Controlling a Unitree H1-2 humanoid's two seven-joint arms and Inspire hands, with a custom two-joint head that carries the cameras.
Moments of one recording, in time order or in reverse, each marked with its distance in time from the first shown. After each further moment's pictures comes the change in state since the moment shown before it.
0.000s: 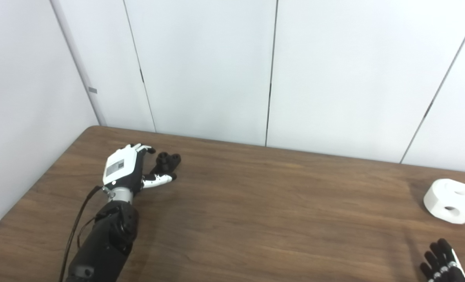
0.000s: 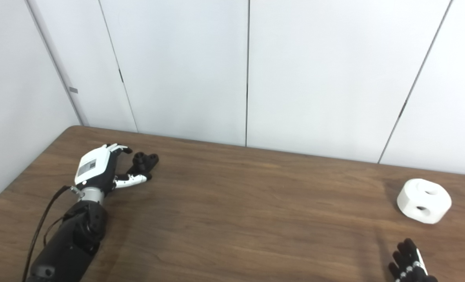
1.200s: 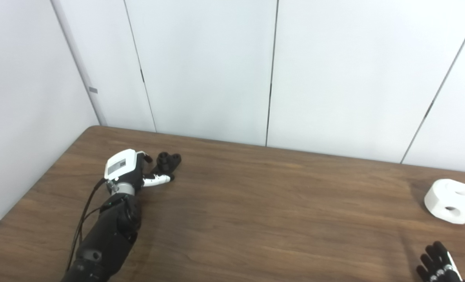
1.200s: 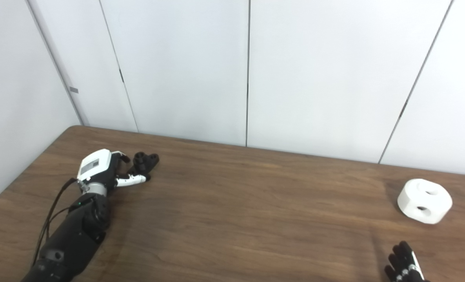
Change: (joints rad) left arm -0.082 0.021 -0.067 0.123 -0.012 0.103 -0.051; right arm 0.024 -0.001 0.013 -0.018 -0.005 -0.009 0.012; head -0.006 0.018
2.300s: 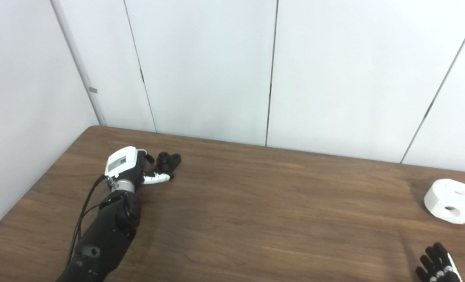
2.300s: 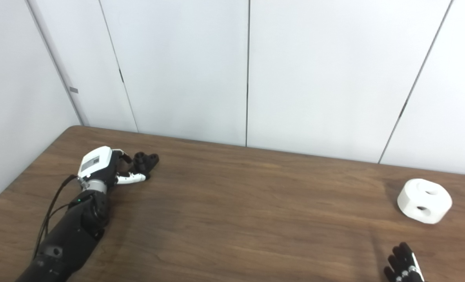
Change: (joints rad) left arm -0.013 0.015 -0.014 0.011 -0.027 -0.024 0.001; right arm 0.008 0.001 0.005 -0.008 0.004 0.001 -0.004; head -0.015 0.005
